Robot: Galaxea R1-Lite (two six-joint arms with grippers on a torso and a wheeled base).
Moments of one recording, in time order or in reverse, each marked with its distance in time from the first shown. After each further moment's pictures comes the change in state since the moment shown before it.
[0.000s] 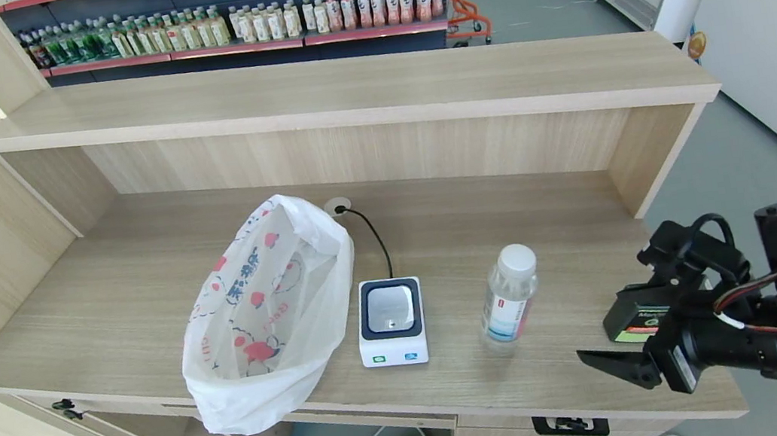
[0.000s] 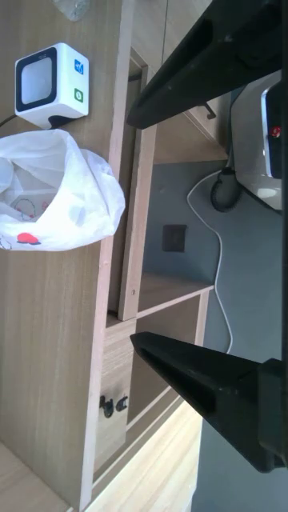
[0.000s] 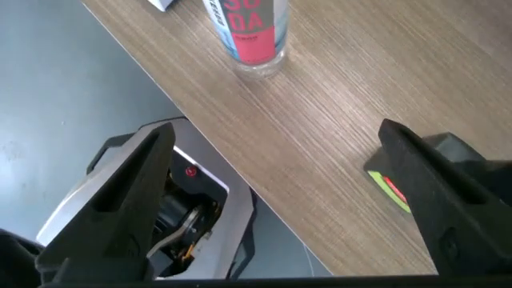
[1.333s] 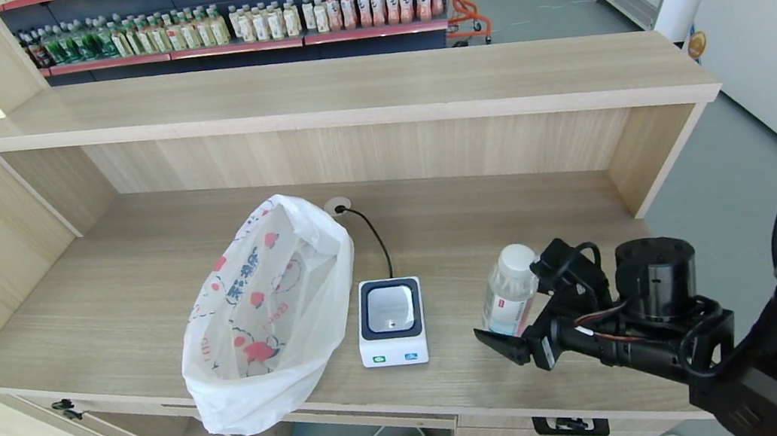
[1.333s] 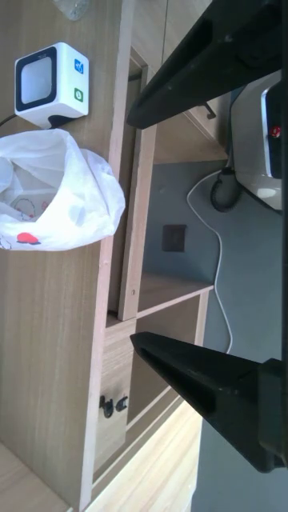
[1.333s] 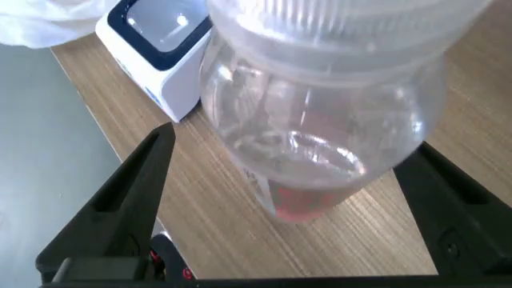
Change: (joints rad) left arm 0.000 0.000 0.000 0.000 0.000 0.000; right arm 0.133 0.521 -0.059 -0.738 0.001 0.087
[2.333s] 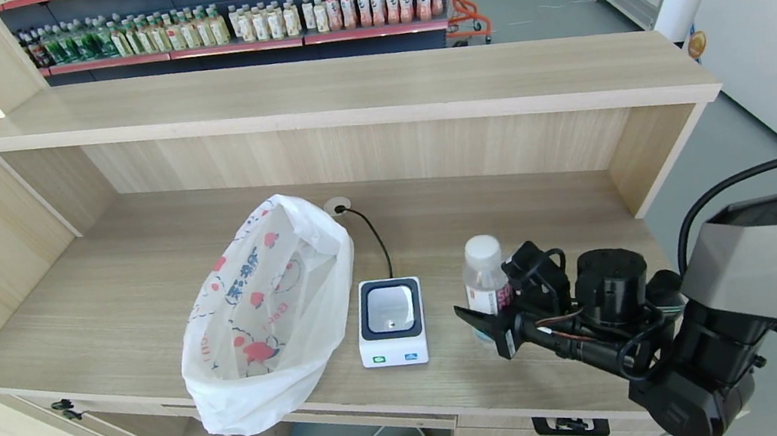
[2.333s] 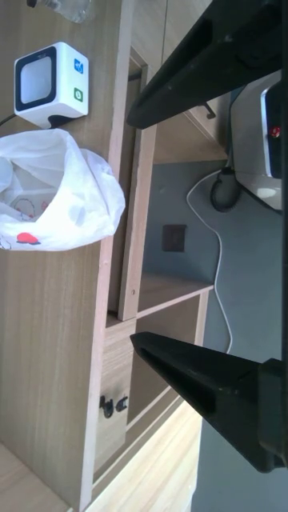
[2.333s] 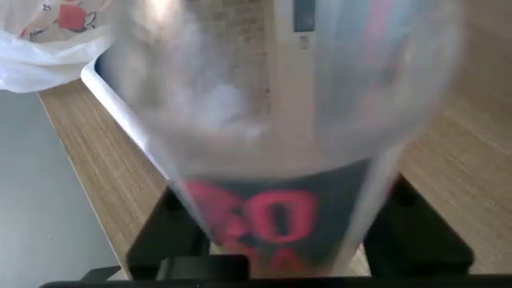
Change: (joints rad) left arm 0.000 0.000 0.000 0.000 0.000 0.000; right arm 0.028 0.185 -0.121 -0.181 0.000 0.037
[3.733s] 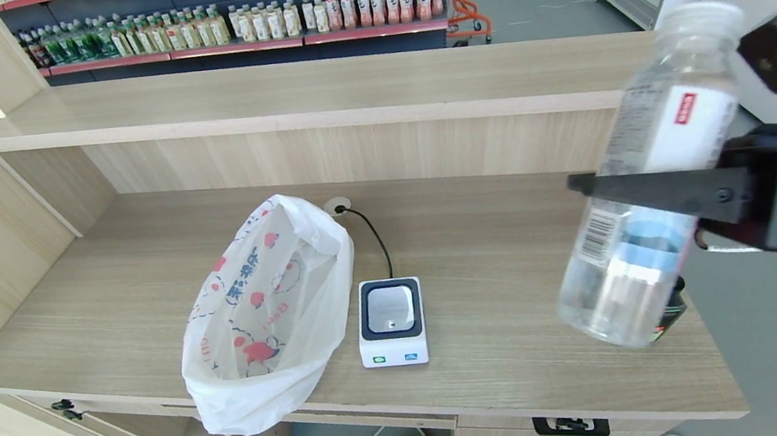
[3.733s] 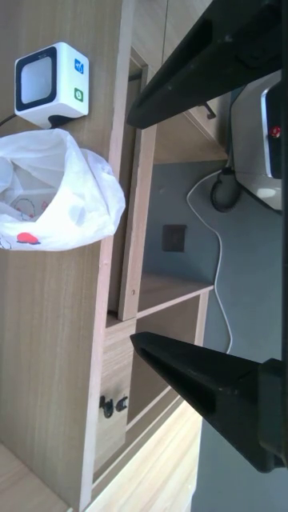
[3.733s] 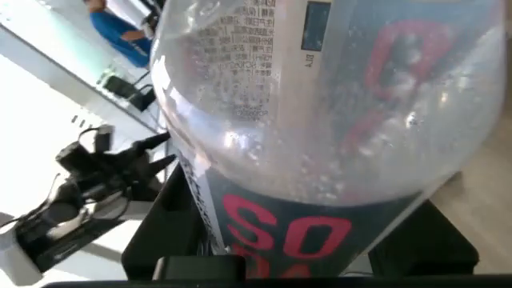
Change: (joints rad) left arm 0.000 0.000 0.000 0.000 0.000 0.000; right arm -0.116 -0.897 -0.074 0.752 0.621 0.586
